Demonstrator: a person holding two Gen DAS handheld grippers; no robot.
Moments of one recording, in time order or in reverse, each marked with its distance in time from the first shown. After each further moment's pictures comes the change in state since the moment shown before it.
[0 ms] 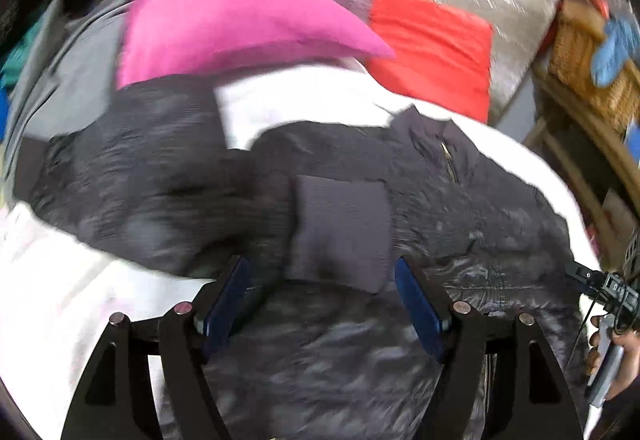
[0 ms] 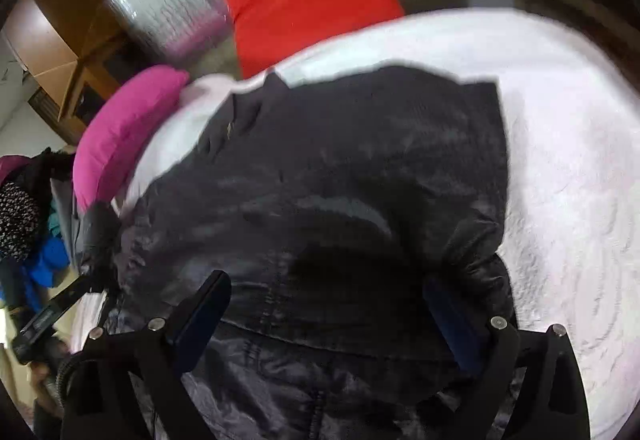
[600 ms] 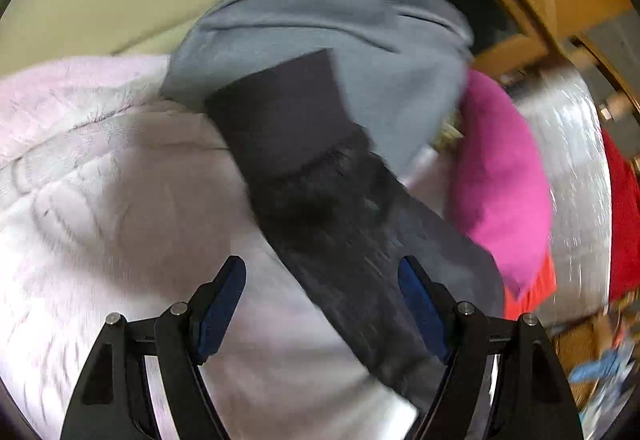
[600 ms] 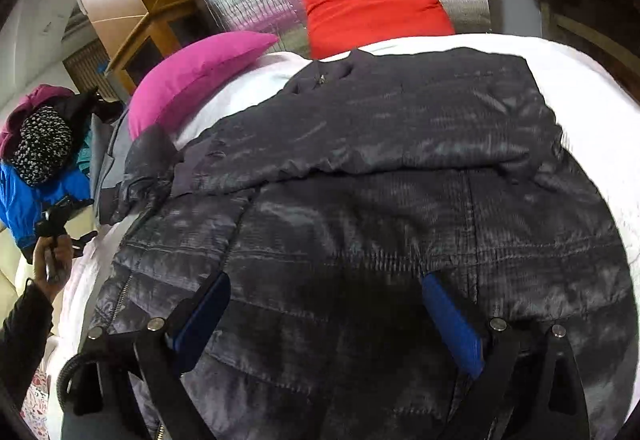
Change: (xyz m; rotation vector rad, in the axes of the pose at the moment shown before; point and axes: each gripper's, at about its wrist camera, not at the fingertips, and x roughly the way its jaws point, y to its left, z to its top) left arm 0.004 0.362 0.006 -0.876 -0.103 -0.064; right arm -0.026 0.064 -0.131 -0.154 -0.041 0.045
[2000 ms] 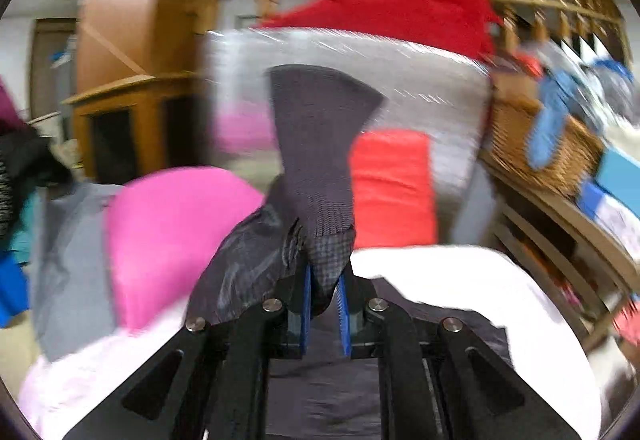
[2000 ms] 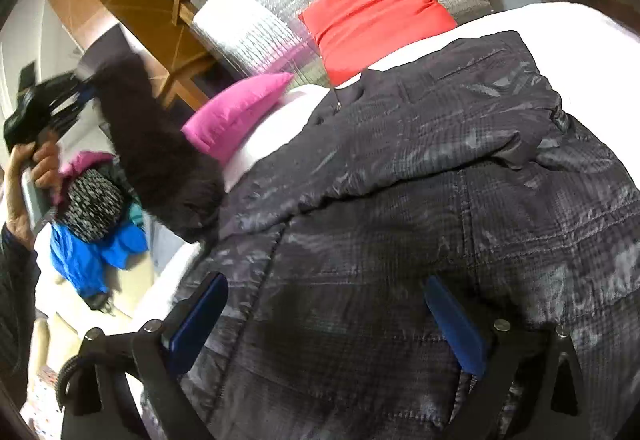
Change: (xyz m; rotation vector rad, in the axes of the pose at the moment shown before) left arm -0.086 -0.434 -0.294 1.102 -0.197 -0.147; right arm -0.016 -0.039 -0.004 0.194 -0.114 0.268
